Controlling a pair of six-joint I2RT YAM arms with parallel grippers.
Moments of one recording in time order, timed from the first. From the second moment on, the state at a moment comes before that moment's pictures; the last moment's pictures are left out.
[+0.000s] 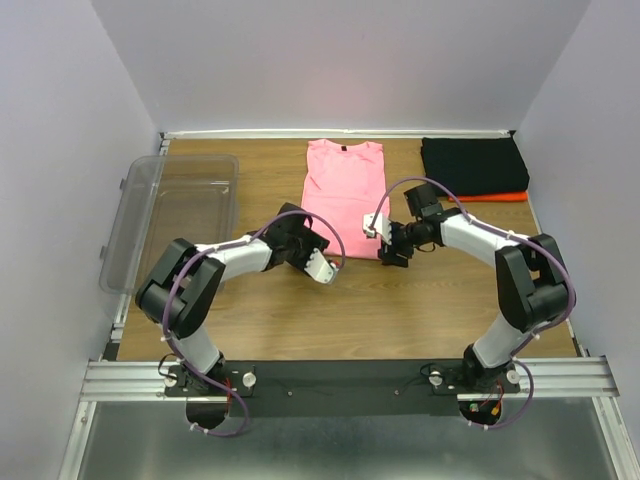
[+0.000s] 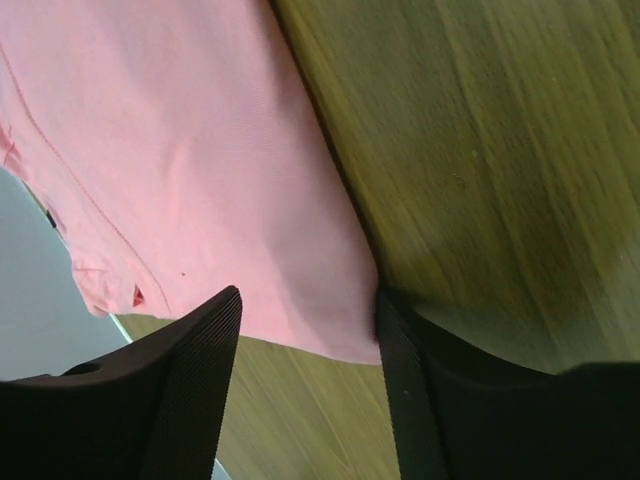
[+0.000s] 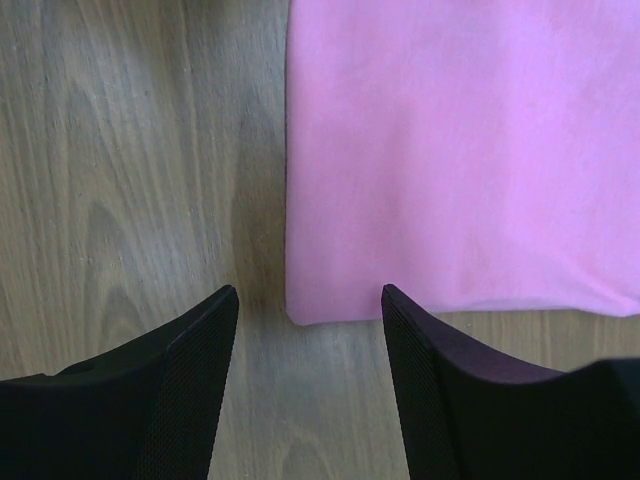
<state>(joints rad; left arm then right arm) -0.57 1.68 0.85 -0.07 0.25 1.59 0.36 1.67 0.98 -0.42 -0.58 -1.08</state>
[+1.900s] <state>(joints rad) -0.80 1.41 0.87 -0.27 0.24 1.41 0.35 1.50 1.17 -0.85 -0.43 -1.02</state>
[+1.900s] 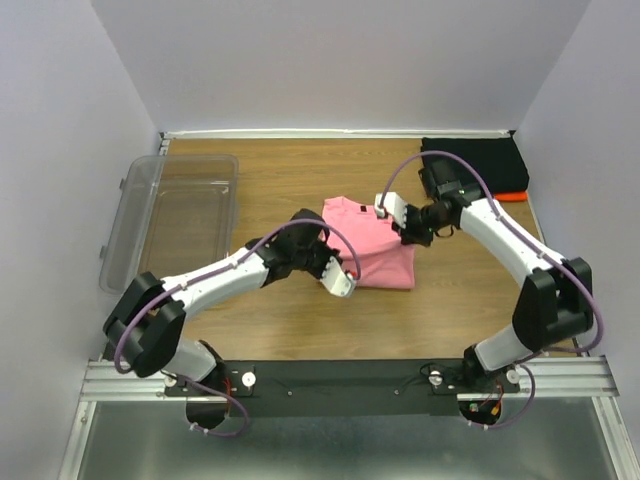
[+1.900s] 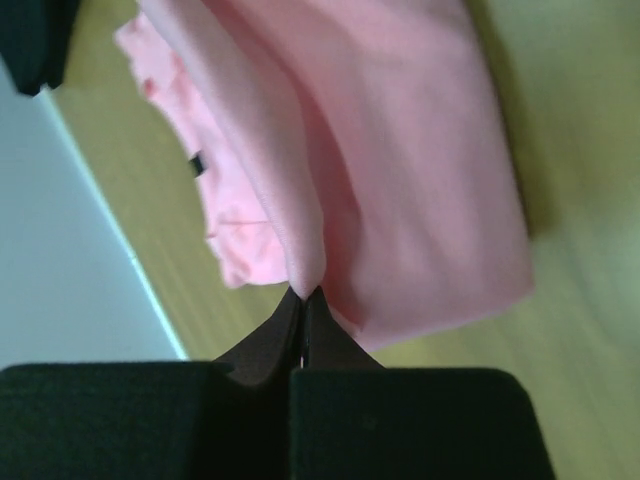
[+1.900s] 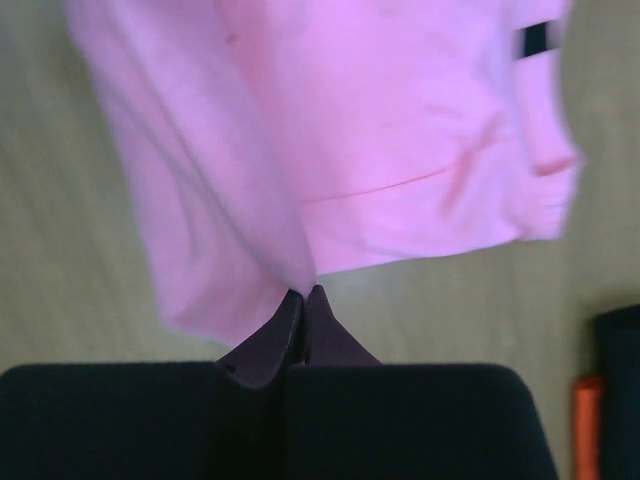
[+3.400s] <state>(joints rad) -0.53 2.07 1.39 0.26 -0.04 1.28 0.21 2.13 1.75 -0.52 -0.16 -0.59</state>
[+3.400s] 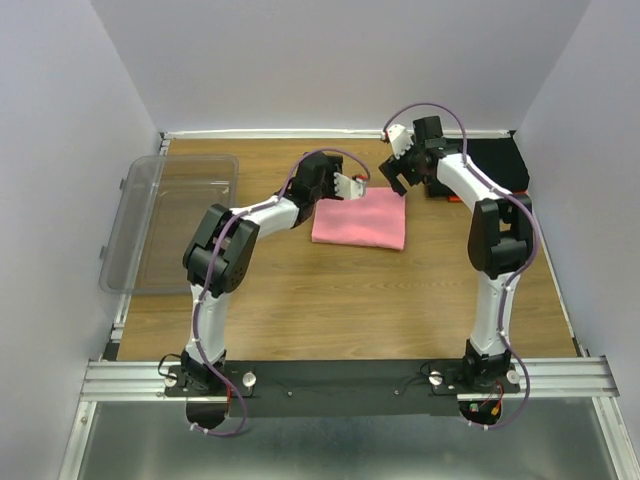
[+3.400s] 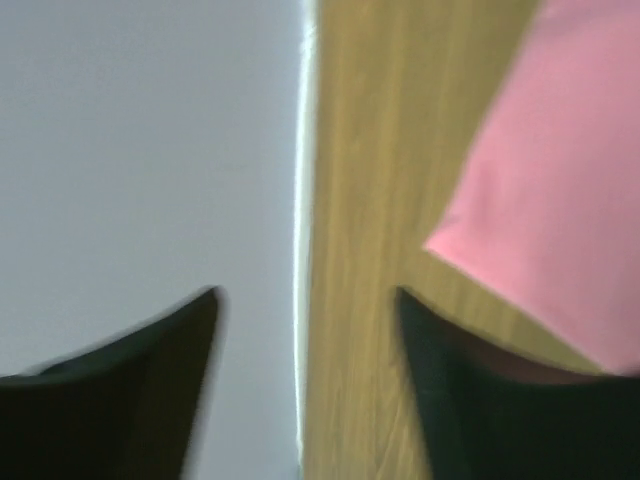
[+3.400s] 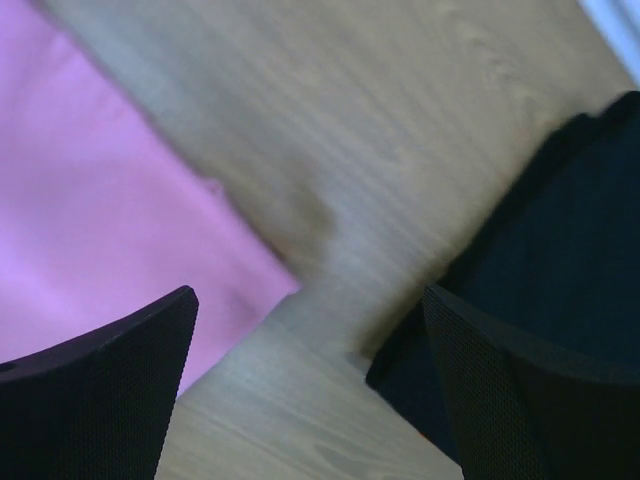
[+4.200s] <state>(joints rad) -0.48 2.06 1.51 0.15 0.31 -0.08 0.15 2.09 1.49 -0.33 -0.79 0.00</state>
